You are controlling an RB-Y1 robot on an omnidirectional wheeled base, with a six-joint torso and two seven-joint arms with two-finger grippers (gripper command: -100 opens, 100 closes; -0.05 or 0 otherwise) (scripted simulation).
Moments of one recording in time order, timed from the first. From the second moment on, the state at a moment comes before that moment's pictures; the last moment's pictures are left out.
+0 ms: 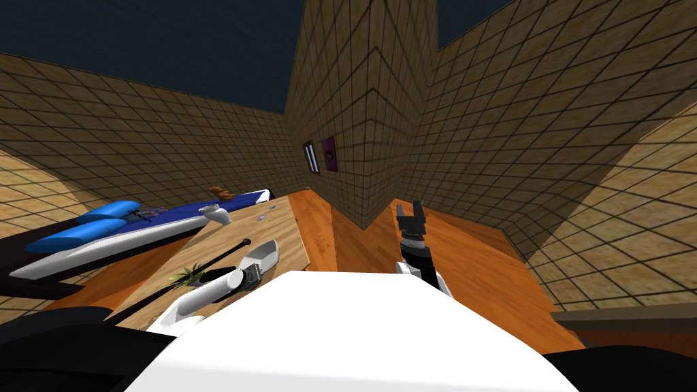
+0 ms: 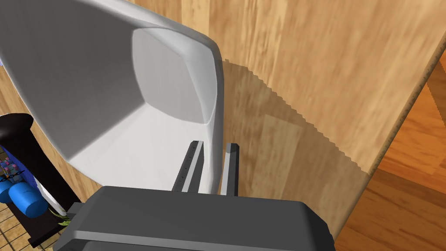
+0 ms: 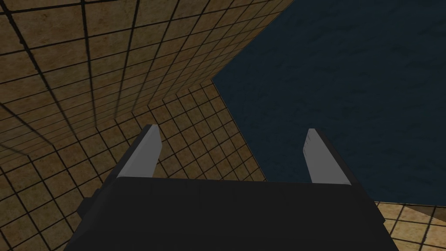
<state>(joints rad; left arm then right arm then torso) 0.41 0.50 0.46 -1.46 0.62 0.91 0.21 0.52 0.00 0.04 -2.20 0.08 -0.60 -0.13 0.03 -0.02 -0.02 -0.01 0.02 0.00</state>
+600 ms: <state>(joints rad) 0.58 0.47 0.50 -1.64 0.66 0.93 0.20 0.52 0.00 0.04 -2.20 0.08 -0.60 -0.13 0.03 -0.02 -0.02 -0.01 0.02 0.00</state>
